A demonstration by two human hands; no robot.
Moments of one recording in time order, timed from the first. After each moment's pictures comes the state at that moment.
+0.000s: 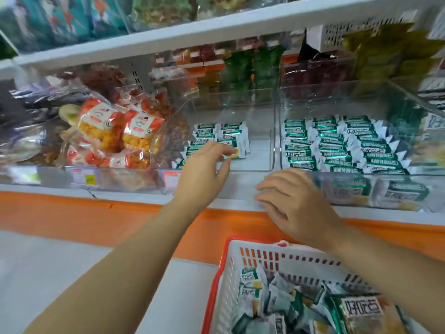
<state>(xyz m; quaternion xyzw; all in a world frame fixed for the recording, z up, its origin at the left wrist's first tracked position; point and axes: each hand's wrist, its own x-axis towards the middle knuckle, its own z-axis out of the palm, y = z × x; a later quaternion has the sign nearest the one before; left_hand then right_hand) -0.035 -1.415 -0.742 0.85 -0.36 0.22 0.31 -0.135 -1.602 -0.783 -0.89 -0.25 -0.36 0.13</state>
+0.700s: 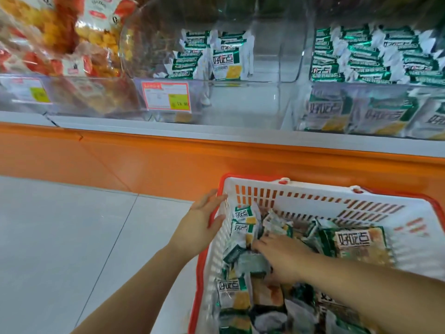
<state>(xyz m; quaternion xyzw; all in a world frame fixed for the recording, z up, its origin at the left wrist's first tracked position) -0.120 -1.344 -0.943 0.91 -0.25 -0.12 0.30 -0.201 -1.541 -0.957 -0.92 -0.16 0.35 0.04</state>
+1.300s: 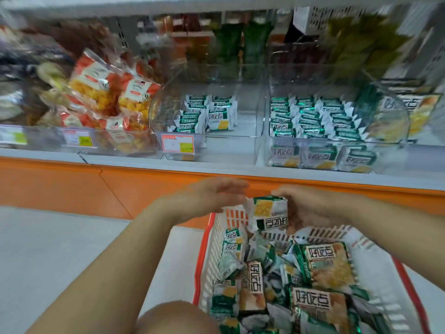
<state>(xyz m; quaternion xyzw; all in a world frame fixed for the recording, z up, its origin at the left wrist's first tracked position) -0.139 -1.375 -0.740 0.79 -0.29 -0.35 0.42 -0.202 -1.599 -0.766 -0.71 0.14 0.33 0.60</state>
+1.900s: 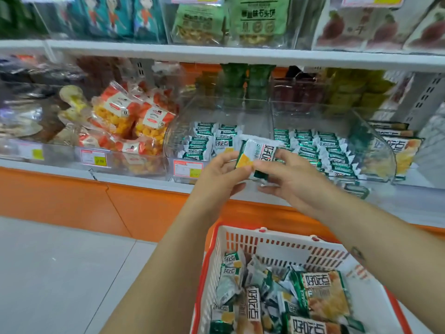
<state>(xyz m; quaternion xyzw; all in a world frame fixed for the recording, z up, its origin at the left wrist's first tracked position) -0.139 -1.402 -0.694 0.62 -0.12 -0.18 0.75 -0.182 -1.544 -0.673 -0.69 0.11 -0.01 0.72</state>
